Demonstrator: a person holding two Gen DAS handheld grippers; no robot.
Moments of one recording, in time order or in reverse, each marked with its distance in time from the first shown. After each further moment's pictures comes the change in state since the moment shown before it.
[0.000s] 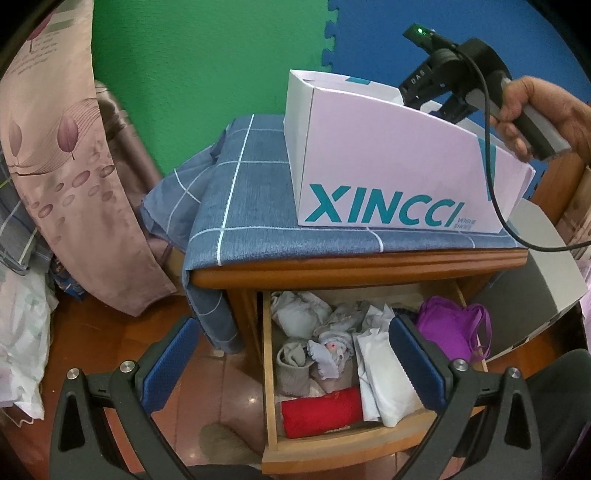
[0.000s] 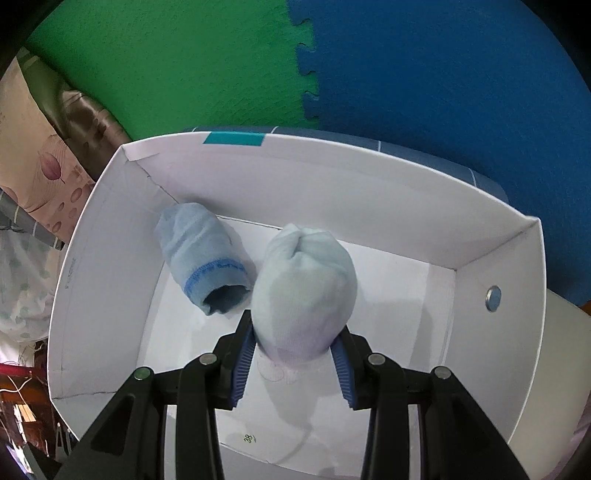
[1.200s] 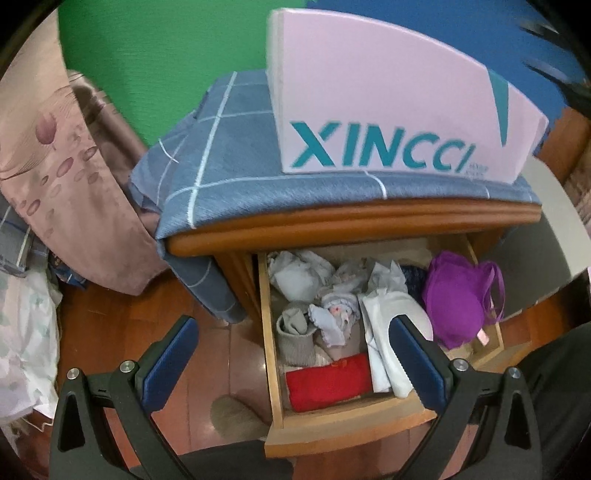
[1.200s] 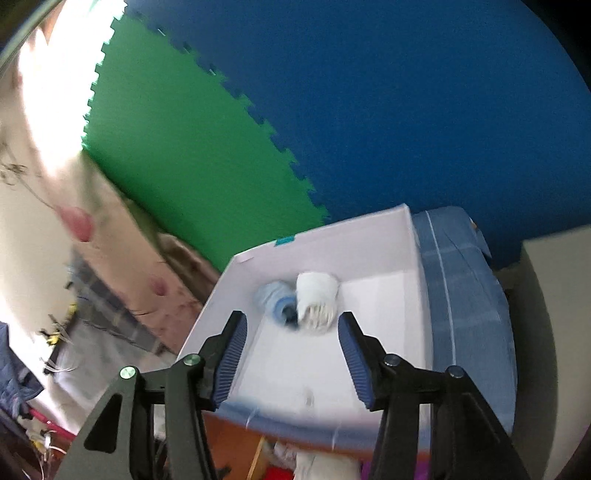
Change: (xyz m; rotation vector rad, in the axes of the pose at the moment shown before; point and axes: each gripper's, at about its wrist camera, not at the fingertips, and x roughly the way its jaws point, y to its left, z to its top) left arm 0.031 -0.016 -0.008 0.079 0.182 0.020; right arm -0.137 -0.074 -0.206 0.222 -0.655 0.381
